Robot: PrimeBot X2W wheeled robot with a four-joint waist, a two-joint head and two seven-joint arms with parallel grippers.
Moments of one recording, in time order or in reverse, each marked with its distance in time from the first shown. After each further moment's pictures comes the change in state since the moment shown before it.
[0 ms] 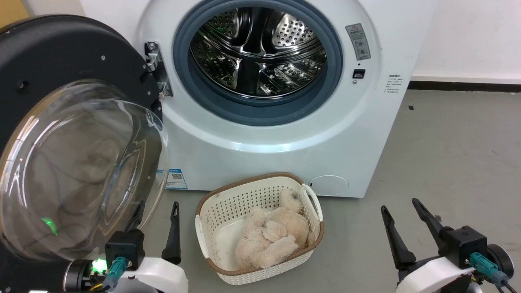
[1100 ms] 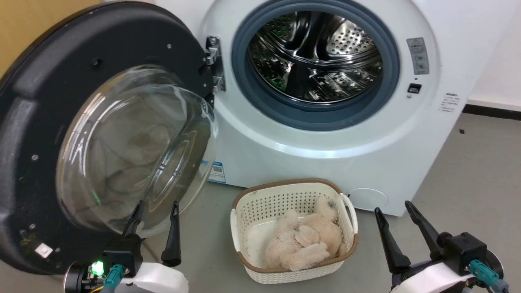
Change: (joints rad) left arm 0.011 0.000 -0.004 -0.001 -0.019 0.000 -0.067; right arm 0.005 -0.015 0.051 0.023 0.088 0.000 -0.065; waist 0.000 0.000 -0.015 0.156
